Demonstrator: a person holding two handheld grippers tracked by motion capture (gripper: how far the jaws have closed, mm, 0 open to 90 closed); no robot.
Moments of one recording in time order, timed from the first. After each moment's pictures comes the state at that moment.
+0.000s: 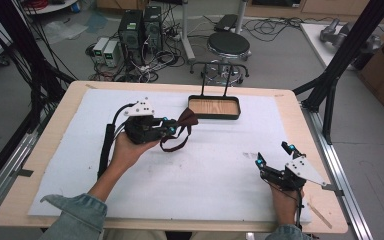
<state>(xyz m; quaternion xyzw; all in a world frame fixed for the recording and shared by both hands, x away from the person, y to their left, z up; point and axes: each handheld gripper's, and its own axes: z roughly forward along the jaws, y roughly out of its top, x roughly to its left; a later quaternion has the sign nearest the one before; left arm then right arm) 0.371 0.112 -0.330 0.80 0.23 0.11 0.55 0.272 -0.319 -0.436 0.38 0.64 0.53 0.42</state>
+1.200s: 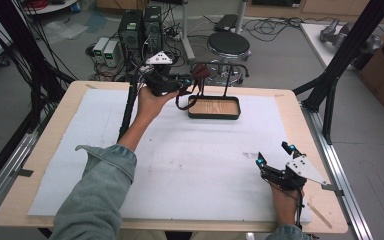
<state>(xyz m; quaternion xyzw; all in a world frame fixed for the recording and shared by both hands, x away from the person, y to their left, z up) 0.491 0.074 -0.293 0.76 0.27 0.15 0.58 0.273 -0.320 -0.436 0.39 0.63 0.53 0.41</state>
